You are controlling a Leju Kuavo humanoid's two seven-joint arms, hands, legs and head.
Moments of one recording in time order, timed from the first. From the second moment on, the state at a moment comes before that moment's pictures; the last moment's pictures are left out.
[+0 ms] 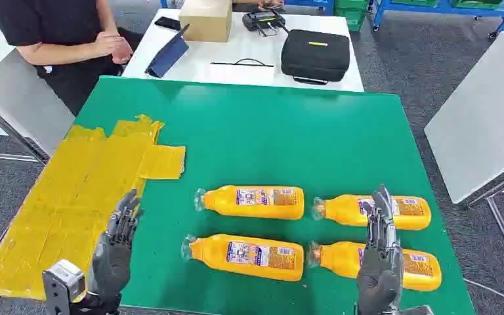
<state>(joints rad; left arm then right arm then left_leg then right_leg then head) 0.32 0.03 -0.22 -1.89 -0.01 -0.06 -0.30 0.33 -0.04 0.41 -2.03 0.10 -0.41 -0.48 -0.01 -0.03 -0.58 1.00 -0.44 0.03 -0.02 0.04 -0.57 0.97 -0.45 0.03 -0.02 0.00</state>
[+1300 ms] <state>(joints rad) 0.27 0.00 -0.12 -1.81 0.14 -0.19 -0.34 0.51 -0.37 0.22 -2.17 0.79 -0.09 0.00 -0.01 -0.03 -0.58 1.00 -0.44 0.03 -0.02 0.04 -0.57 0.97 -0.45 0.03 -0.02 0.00</state>
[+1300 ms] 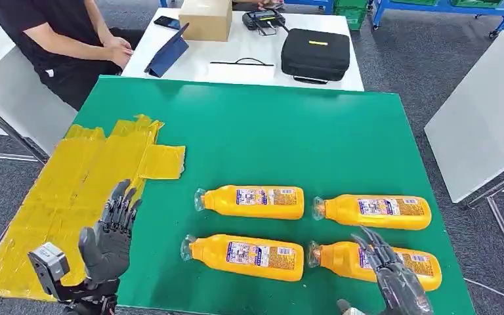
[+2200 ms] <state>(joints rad) 0.16 -0.04 -0.11 -1.79 0.14 -0.26 -0.28 0.54 -0.27 -0.16 -2.07 0.86 0.23 0.00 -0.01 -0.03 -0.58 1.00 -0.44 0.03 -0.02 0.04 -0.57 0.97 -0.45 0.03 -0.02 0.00</state>
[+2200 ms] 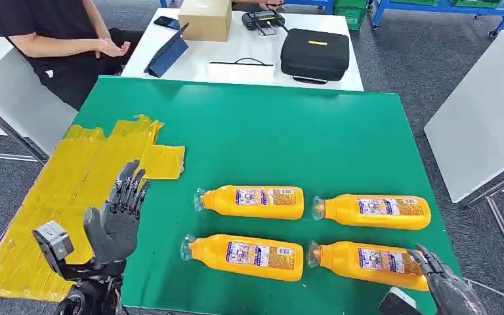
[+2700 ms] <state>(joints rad) 0.12 -0.05 -0.11 -1.77 0.15 -0.27 -0.26 0.44 -0.29 -0.12 -2.01 0.91 0.24 0.04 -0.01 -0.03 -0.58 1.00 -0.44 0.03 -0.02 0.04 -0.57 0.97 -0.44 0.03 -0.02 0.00</state>
